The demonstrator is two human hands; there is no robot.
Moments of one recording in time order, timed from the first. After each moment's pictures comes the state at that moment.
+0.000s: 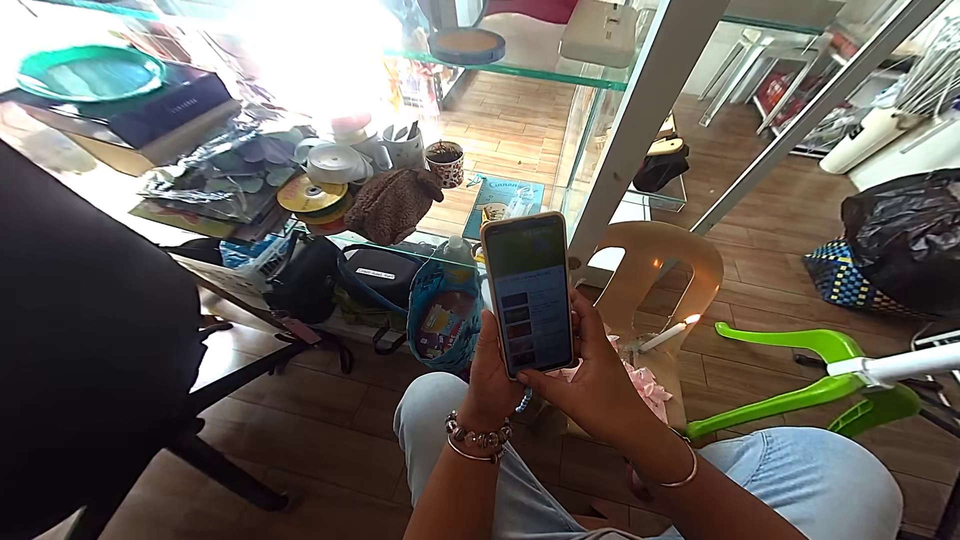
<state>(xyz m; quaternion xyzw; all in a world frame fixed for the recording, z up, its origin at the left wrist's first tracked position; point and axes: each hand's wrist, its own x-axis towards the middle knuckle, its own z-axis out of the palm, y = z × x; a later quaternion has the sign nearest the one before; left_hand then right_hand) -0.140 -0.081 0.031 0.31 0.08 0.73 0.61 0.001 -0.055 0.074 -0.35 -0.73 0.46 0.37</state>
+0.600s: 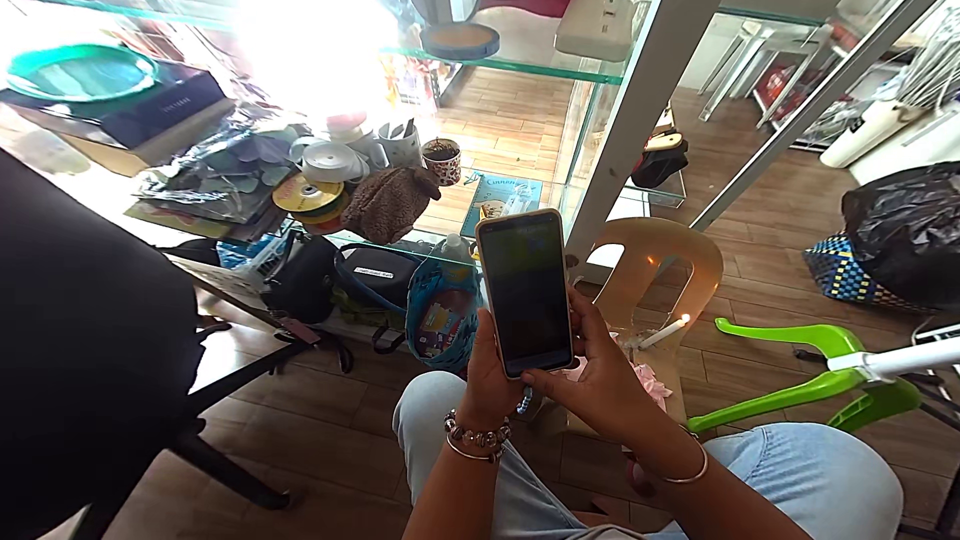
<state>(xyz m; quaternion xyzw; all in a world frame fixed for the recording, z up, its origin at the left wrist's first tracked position) -0.138 -0.080 0.032 0.31 0.07 0.73 0.60 0.010 -0.052 0.079 -0.32 -0.74 0.48 0.36</state>
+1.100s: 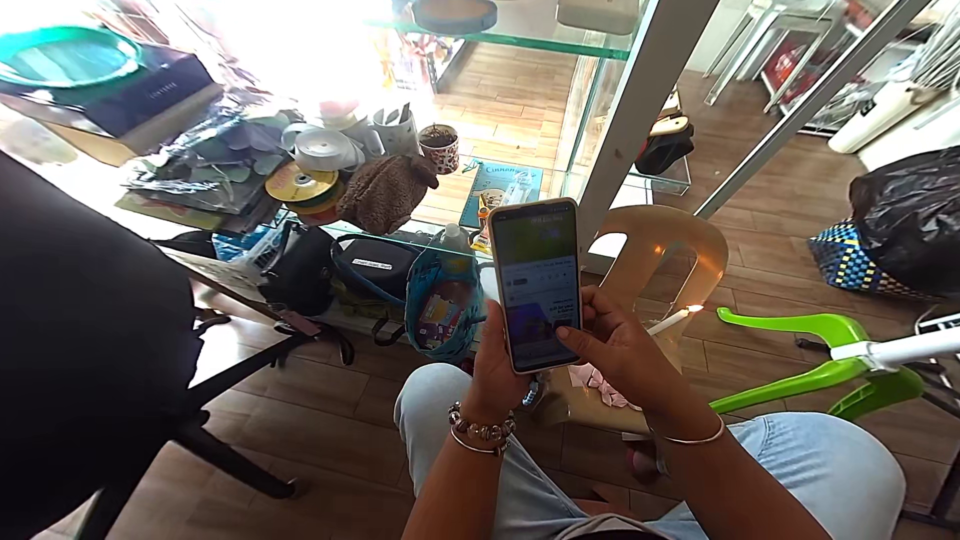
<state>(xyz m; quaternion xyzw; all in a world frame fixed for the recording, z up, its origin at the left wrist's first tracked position) -0.134 -0.080 0.028 0.31 0.06 0.71 0.62 0.021 -0.029 0.088 -0.29 -0.64 0.62 0.34</state>
